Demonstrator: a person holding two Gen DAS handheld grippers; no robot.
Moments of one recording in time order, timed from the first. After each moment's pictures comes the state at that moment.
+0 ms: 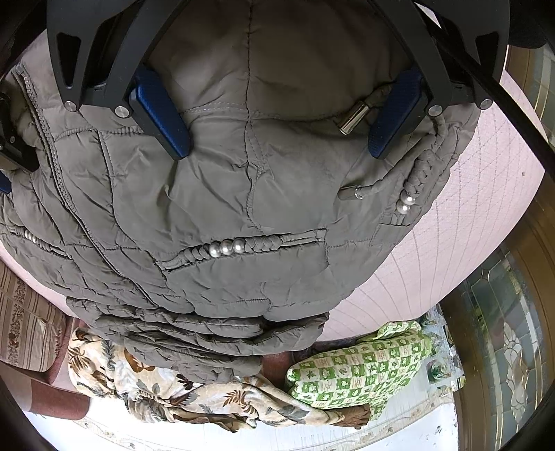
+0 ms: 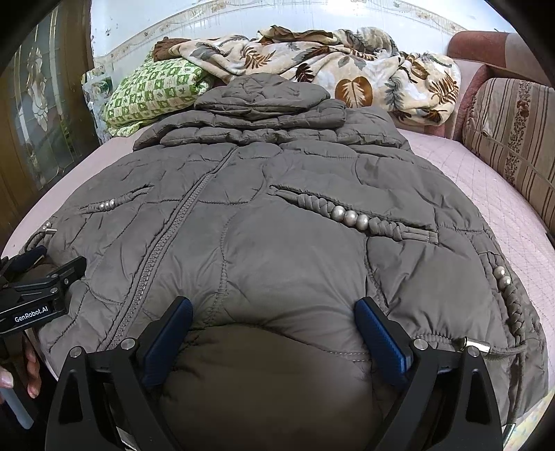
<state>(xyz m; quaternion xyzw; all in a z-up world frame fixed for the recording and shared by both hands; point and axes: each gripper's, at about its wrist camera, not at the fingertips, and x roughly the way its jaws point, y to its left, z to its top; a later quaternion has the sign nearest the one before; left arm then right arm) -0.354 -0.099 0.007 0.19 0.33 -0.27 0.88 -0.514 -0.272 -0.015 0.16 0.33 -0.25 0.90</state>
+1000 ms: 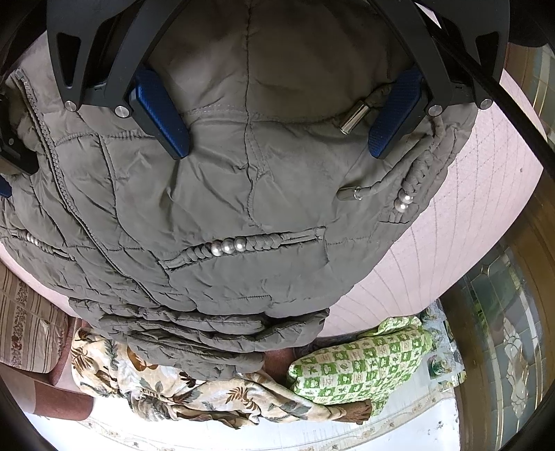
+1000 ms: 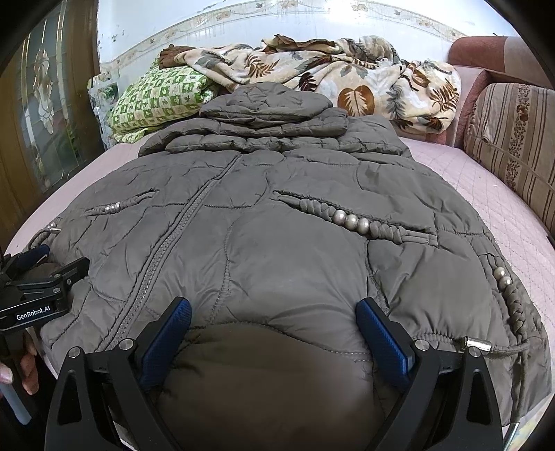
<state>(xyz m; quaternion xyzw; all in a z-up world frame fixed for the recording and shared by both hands) -0.355 -0.098 0.008 0.19 0.33 -0.28 0.88 -0.518 -0.268 -0.018 0.15 0.31 -0.24 0.91</state>
